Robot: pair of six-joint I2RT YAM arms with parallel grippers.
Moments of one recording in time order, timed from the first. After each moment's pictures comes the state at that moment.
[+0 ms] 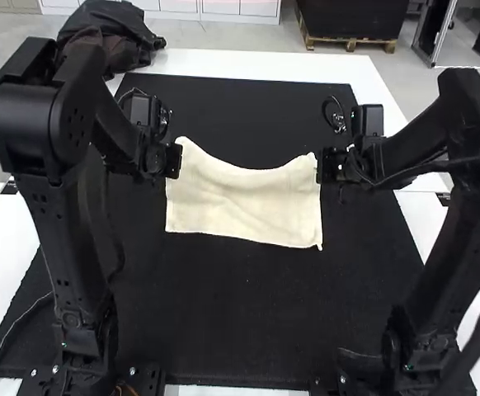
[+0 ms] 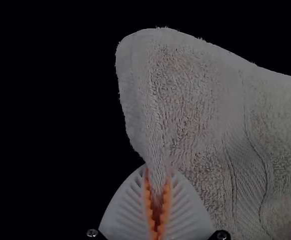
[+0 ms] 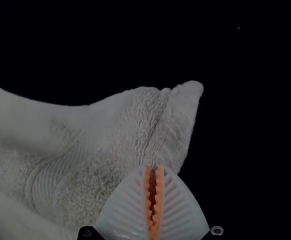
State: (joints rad) left arm -0.06 1.70 0.75 0.34 0.06 0.06; right arm 0.13 1.63 0.70 0.33 -0.25 0.01
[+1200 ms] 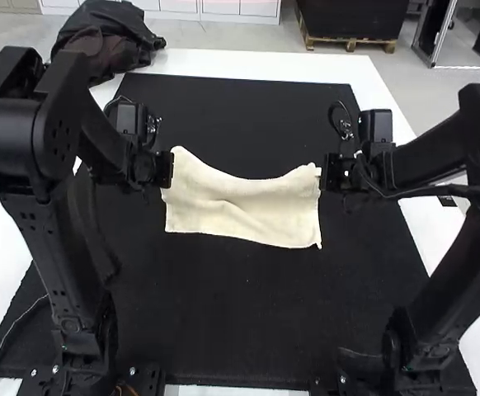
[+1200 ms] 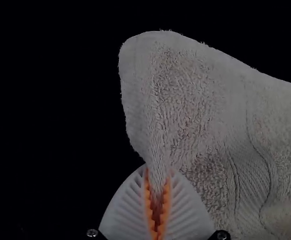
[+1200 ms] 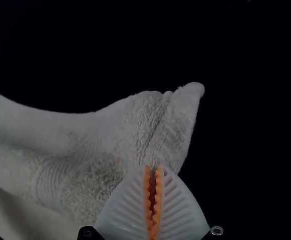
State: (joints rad) left arm 0.00 1.60 0.63 0.32 0.16 0.05; right arm 0.11 1.49 0.61 0.24 -0.32 0.12
